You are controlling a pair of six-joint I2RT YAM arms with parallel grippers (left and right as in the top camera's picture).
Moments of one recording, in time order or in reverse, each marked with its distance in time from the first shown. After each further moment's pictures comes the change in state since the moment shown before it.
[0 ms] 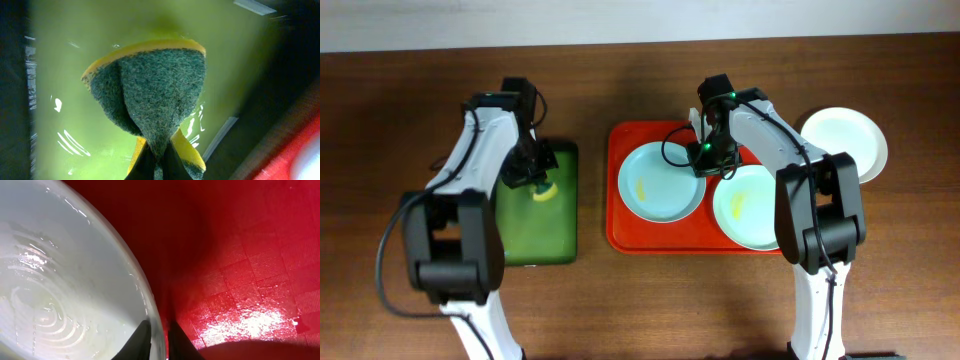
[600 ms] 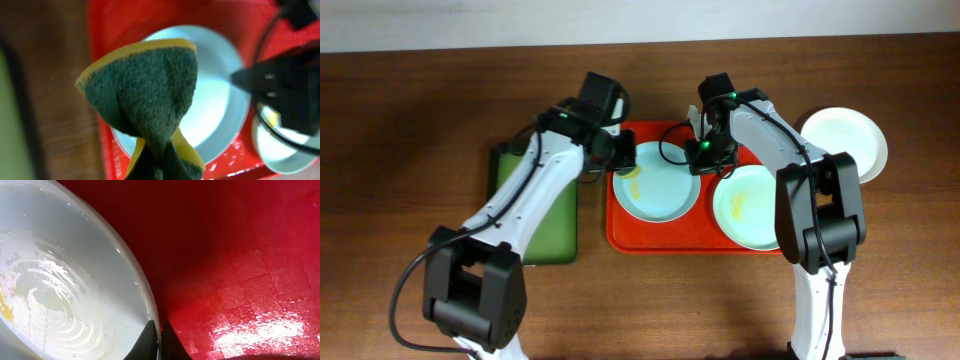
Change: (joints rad) left arm -0.344 -0.177 -0.088 0.311 0.153 -0.006; right arm -0.002 0.000 -0.003 0.029 -0.066 0.037
